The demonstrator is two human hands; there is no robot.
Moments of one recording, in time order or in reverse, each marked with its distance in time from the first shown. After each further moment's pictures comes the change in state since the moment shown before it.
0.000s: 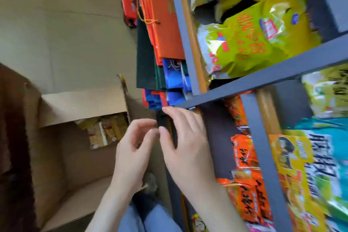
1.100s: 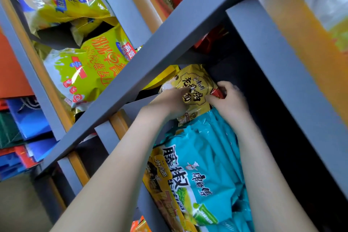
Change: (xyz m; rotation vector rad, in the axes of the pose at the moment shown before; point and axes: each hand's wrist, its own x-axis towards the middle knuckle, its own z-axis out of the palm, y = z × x) left_hand 0.085 0.124 0.337 0.640 -0.937 0.427; right_hand 0.054 0.207 -0.275 -0.339 0.289 0.779
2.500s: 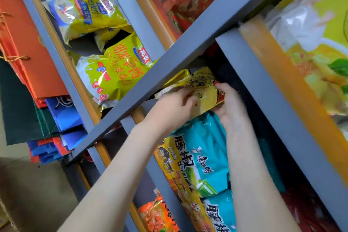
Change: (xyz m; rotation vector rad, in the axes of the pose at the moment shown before) left_hand -0.087 0.018 -0.023 -0.064 0.263 0.078; right_hand -0.028 -0.033 0.006 1.125 -0.062 0.429
